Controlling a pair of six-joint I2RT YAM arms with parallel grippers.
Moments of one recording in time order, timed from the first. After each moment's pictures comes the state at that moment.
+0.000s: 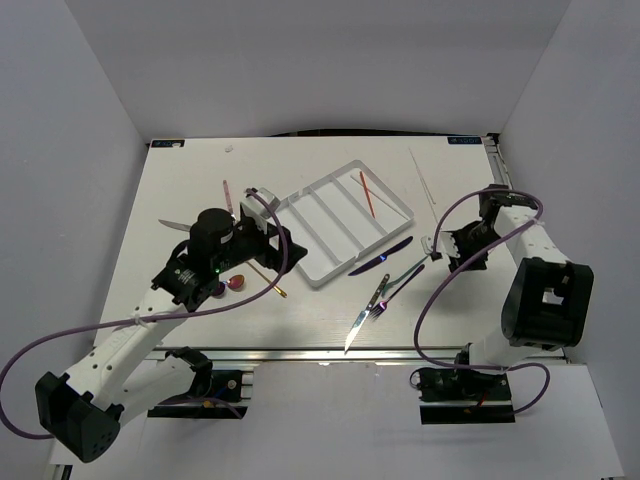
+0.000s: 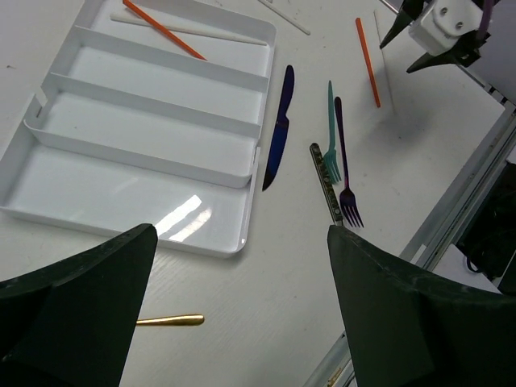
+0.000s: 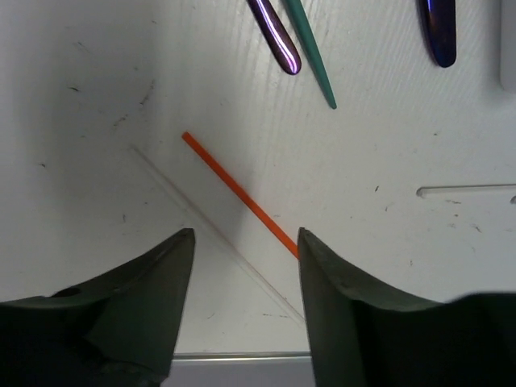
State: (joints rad) left arm -0.56 0.93 0.84 -0.21 0.30 -0.11; right arm -0.10 1.54 1.11 -1.10 -0.37 -1.96
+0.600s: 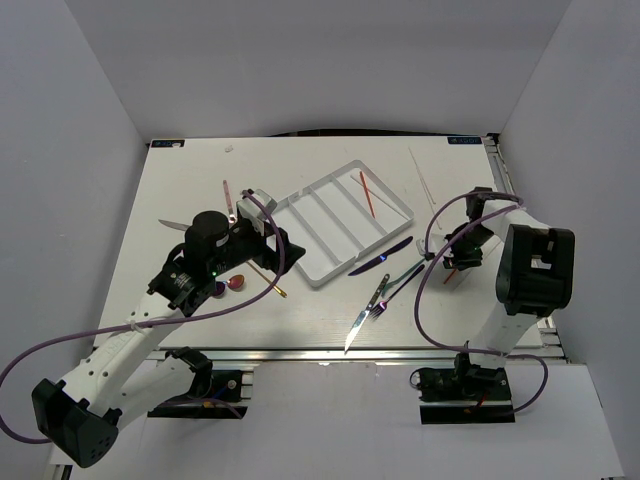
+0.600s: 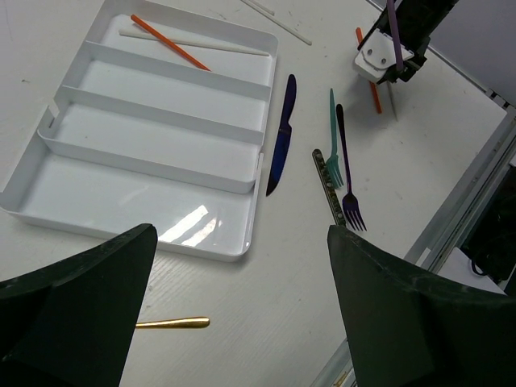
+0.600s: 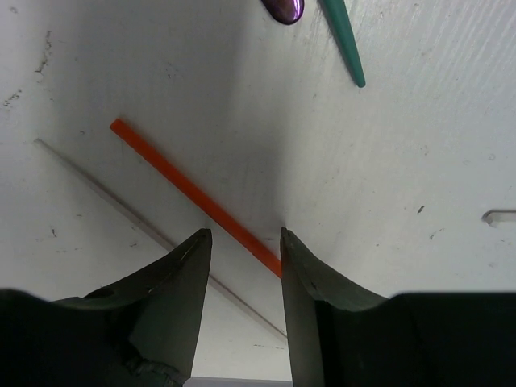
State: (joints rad) left arm -0.56 0.89 0.82 -0.20 0.29 -0.09; right arm -0.08 1.77 1.13 -0.94 -0.22 -1.91
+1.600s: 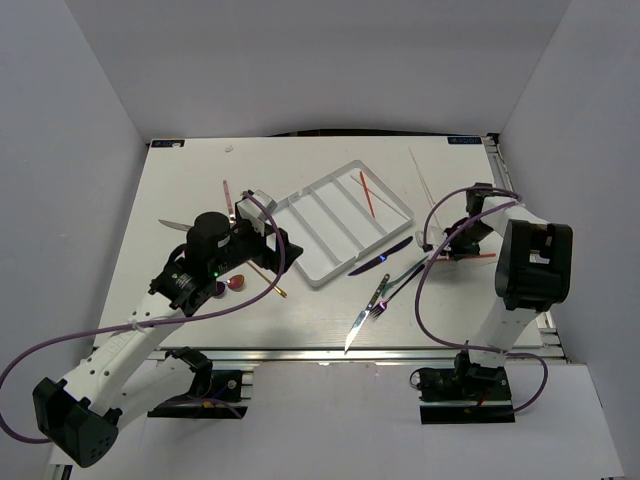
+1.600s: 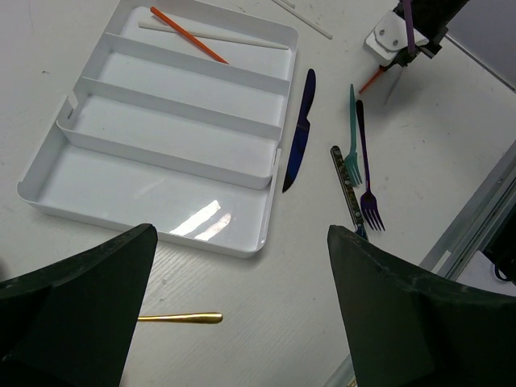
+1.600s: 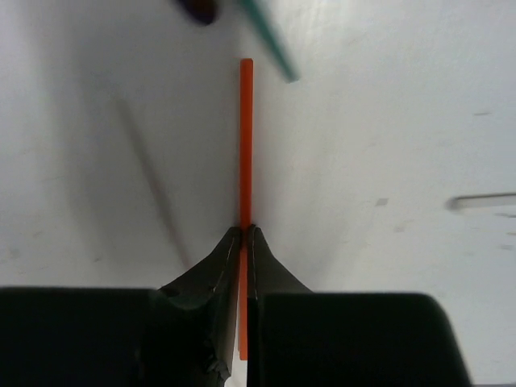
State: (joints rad) left arm -0.56 0.89 0.81 -0.20 0.25 -0.07; right arm -0.08 1.82 1.17 -0.91 -0.24 -1.84
